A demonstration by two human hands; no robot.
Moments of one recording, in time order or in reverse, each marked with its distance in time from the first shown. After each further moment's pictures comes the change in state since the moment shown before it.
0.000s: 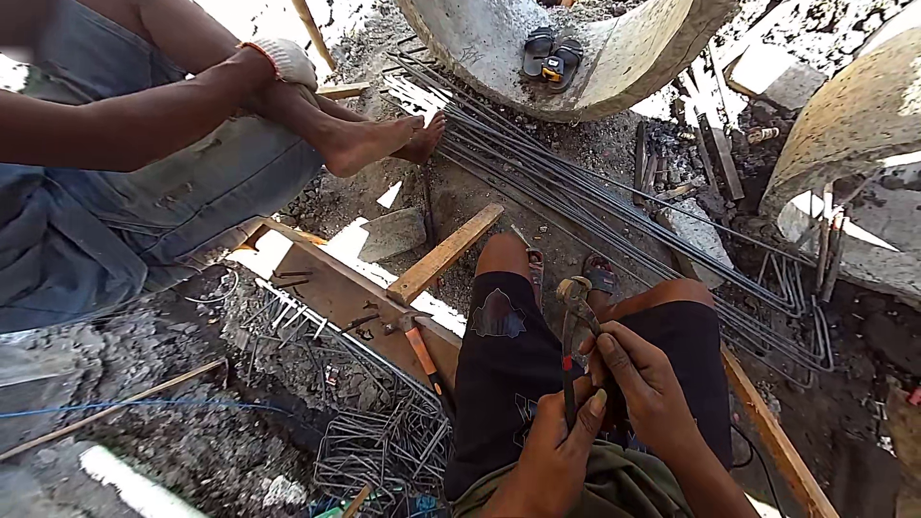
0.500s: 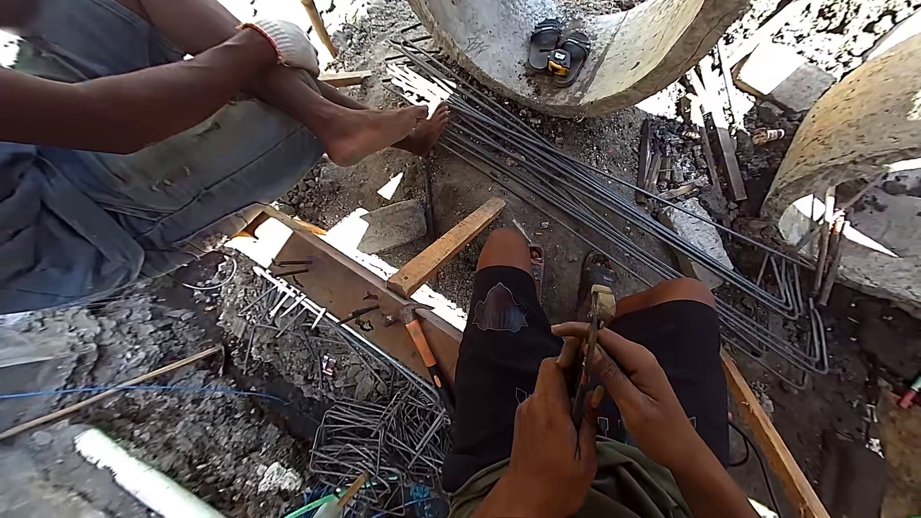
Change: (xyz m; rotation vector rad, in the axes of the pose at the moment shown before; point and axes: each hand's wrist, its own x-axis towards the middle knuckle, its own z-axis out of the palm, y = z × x) left_hand -0.004 -0.003 0.005 0.739 0.336 0.106; right_hand 0.005 -0.002 0.004 -0.067 -0.176 -0.044
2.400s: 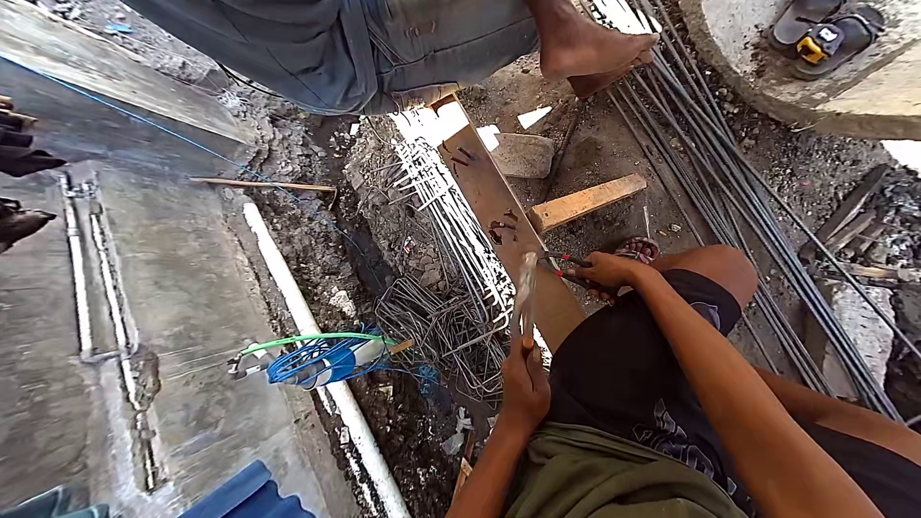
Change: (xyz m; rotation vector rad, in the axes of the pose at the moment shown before) left_hand -0.087 -0.166 -0.068 0.037 0.679 -0.328; right_hand 0.196 0.167 0.172 -0.517 -1.045 0.991
